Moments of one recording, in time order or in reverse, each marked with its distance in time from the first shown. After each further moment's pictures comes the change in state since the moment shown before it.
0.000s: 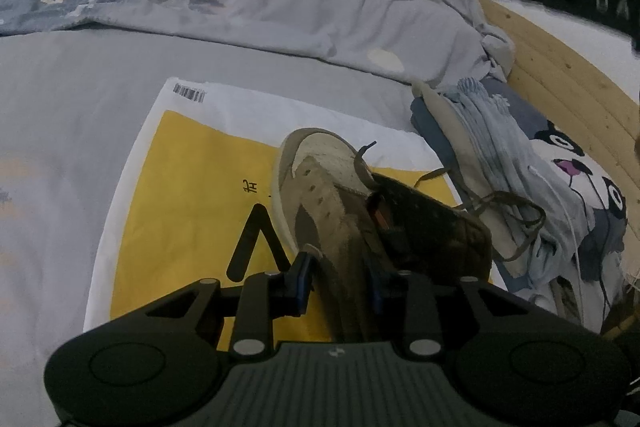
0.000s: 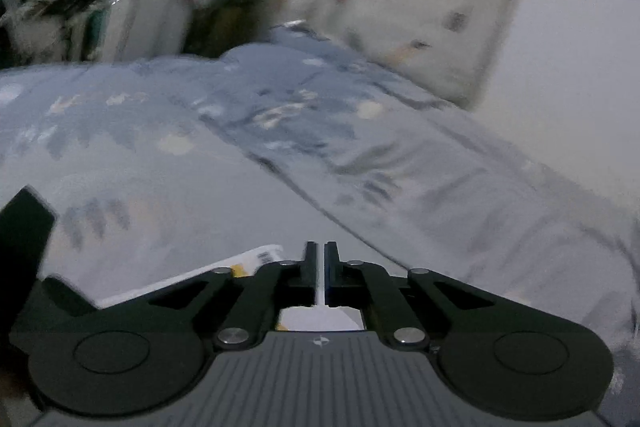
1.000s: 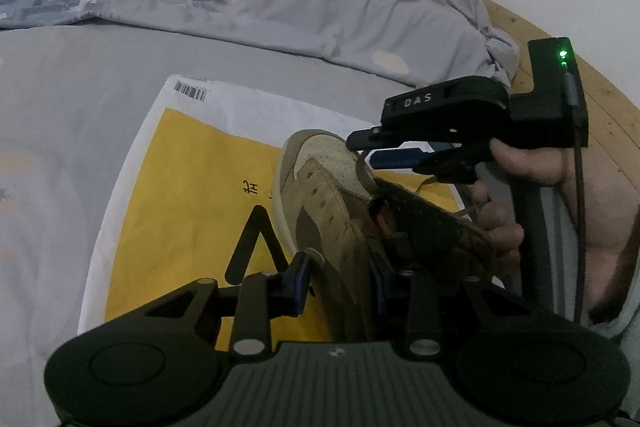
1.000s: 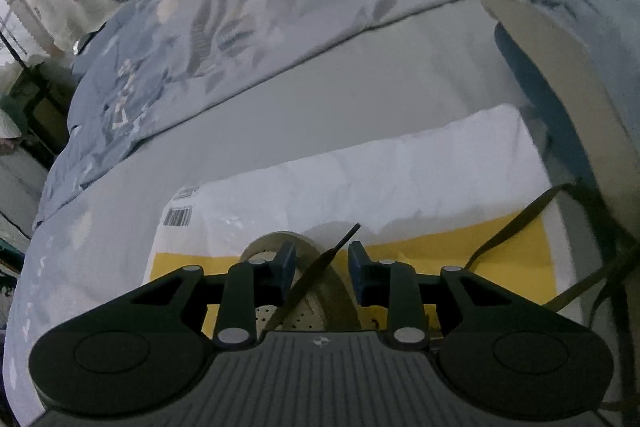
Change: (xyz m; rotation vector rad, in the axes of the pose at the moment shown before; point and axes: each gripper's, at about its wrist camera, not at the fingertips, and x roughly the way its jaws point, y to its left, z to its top) left arm 0.001 0.001 0.002 -0.015 0.003 0.000; right arm 0.119 -0.105 -0.120 0.992 0.382 0.015
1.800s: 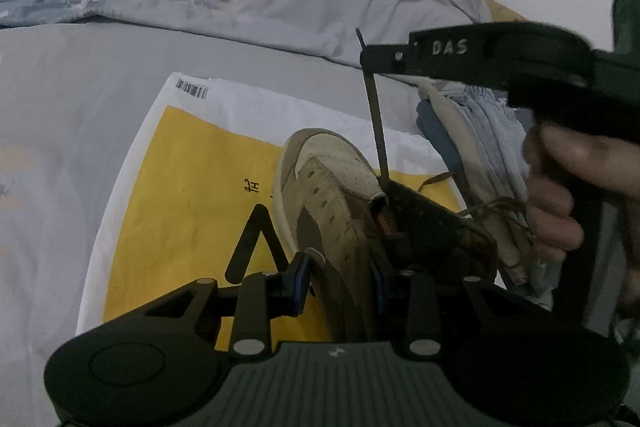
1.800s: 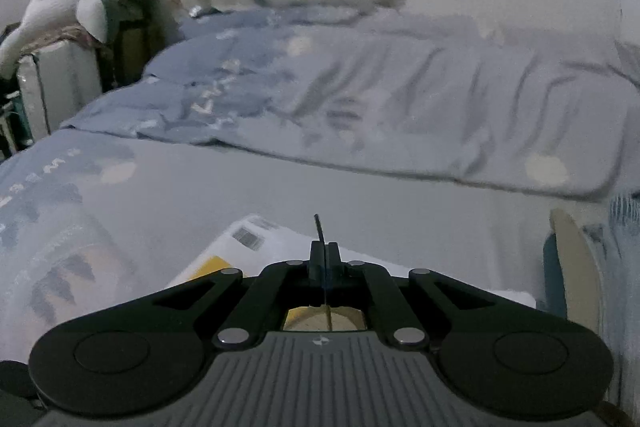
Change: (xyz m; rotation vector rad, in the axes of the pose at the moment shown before) left arm 0.002 0.001 0.001 -0.003 0.003 0.006; right arm -0.057 0.091 -0.024 -0.591 -0.280 0.010
